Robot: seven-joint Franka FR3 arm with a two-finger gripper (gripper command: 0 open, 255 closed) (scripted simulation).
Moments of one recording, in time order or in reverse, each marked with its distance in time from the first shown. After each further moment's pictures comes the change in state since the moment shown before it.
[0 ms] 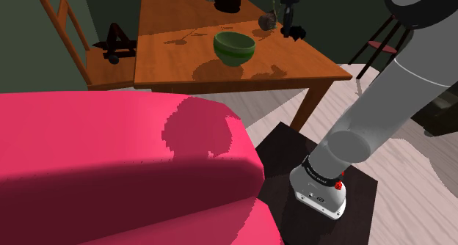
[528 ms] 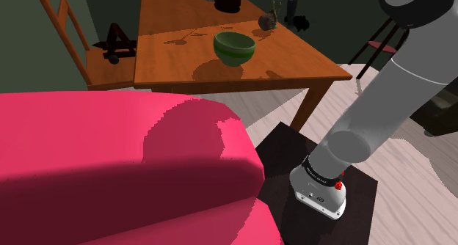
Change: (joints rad) arm 0.000 0.028 0.000 0.139 0.007 -0.111 -0.023
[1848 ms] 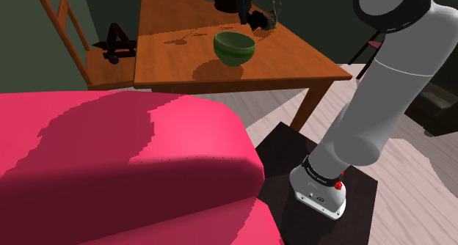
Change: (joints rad) arm 0.179 0.152 0.174 0.201 0.128 -0.103 0.358
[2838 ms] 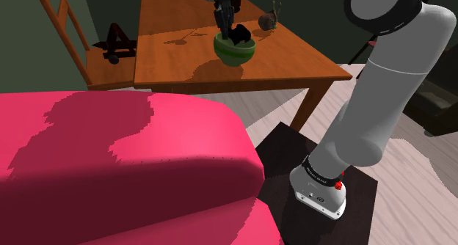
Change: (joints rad) arm 0.054 0.054 0.041 -0.070 0.034 0.117 0.106
